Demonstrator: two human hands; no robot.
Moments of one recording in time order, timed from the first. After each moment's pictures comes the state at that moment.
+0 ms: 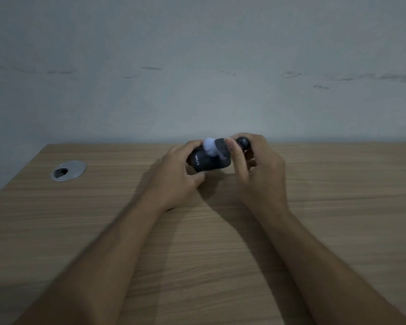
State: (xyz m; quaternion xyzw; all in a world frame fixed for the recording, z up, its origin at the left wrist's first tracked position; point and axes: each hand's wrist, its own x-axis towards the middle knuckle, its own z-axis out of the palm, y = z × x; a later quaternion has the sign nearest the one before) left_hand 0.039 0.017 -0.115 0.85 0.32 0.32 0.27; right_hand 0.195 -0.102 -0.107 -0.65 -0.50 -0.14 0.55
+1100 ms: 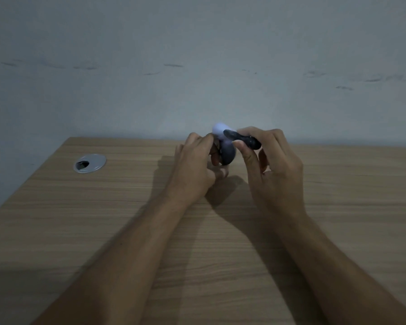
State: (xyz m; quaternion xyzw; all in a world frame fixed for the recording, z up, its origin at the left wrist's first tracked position) left_hand 0.047 0.010 -0.110 0.85 0.31 0.37 0.19; right_hand 0.181 -0.106 -0.100 -0.61 -0.57 -0.21 0.51
